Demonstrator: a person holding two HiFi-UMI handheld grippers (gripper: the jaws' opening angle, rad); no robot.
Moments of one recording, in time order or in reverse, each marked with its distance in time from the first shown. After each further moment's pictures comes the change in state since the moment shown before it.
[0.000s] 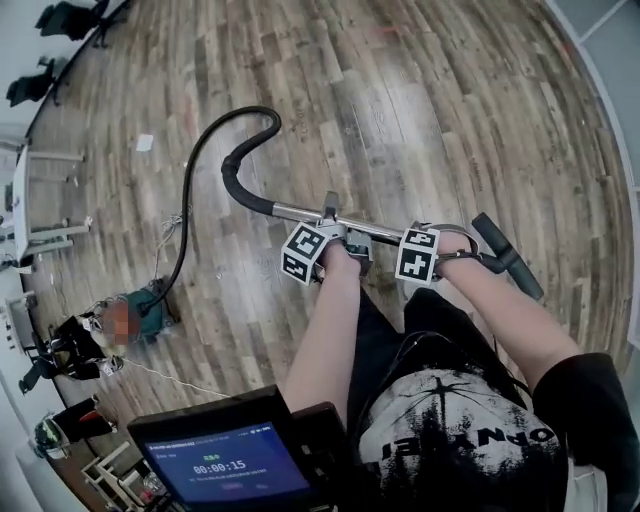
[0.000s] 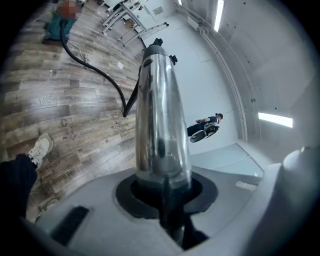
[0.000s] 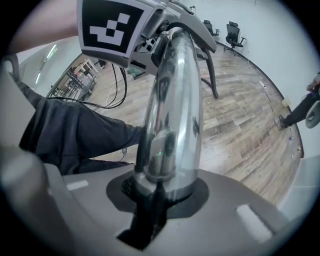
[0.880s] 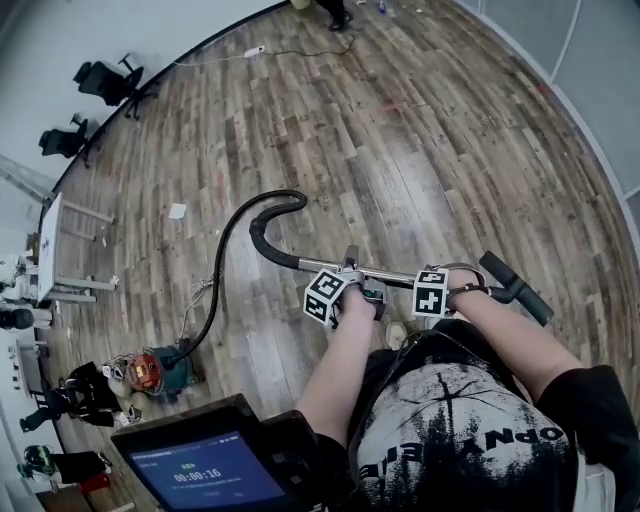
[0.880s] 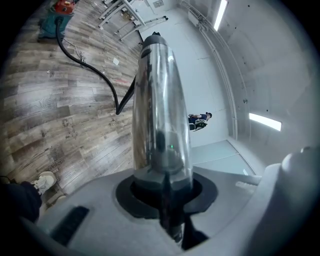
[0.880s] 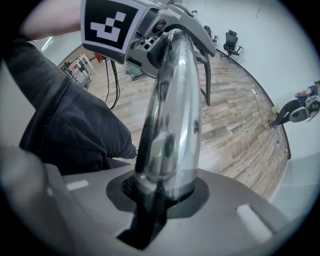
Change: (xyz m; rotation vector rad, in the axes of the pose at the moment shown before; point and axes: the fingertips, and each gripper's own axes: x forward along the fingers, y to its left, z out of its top) left arm -0.067 -0.022 0.002 0.002 0.081 -0.061; right arm -0.040 0.052 0.013 -0.005 -0.003 -0.099
